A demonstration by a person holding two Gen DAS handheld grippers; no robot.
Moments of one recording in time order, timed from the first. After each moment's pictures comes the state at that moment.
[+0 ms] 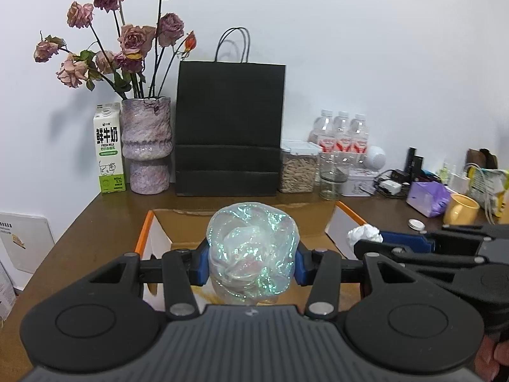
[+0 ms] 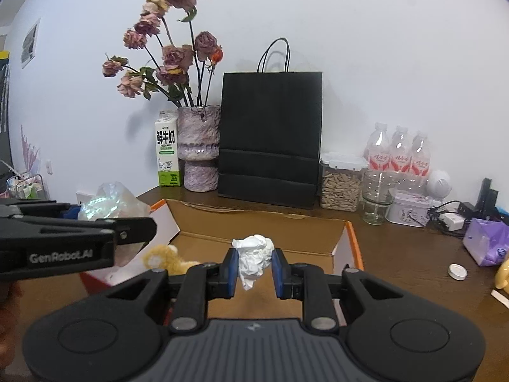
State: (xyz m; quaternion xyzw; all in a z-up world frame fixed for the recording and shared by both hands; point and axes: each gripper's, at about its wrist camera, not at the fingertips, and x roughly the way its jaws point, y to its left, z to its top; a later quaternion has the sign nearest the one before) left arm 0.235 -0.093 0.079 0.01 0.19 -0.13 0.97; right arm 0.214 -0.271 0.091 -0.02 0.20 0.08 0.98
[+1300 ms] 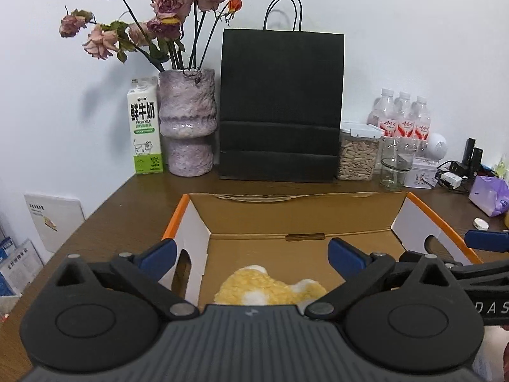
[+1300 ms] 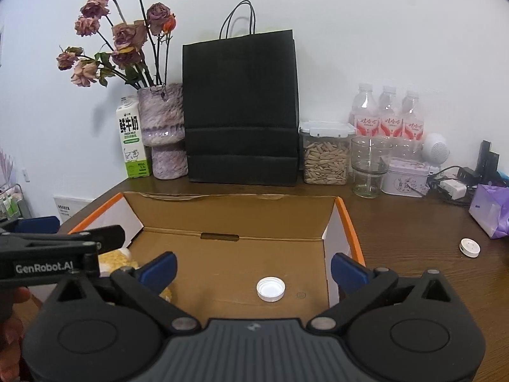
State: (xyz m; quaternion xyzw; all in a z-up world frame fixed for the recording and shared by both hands) left arm 0.288 -0.095 0.048 0.02 0.22 -0.04 0.97; right arm 0.275 -0.288 0.060 0.02 0.24 0.05 0.97
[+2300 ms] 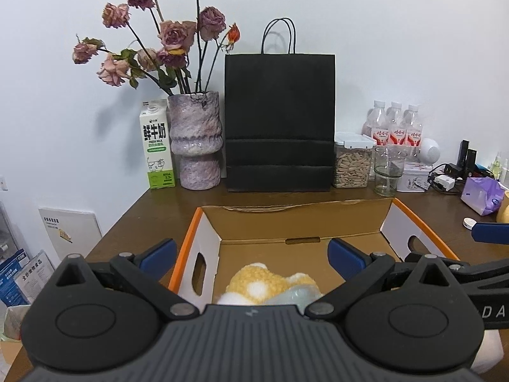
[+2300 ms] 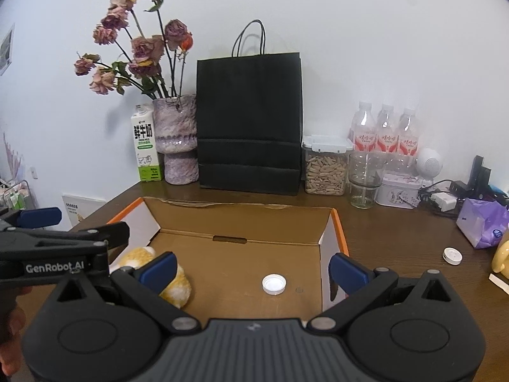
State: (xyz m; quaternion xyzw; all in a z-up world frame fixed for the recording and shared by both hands) left arm 0.238 -0.097 0.080 0.03 0.20 -0.03 0.98; right arm 0.221 -0.286 0.097 0.00 0.23 0.06 0.97
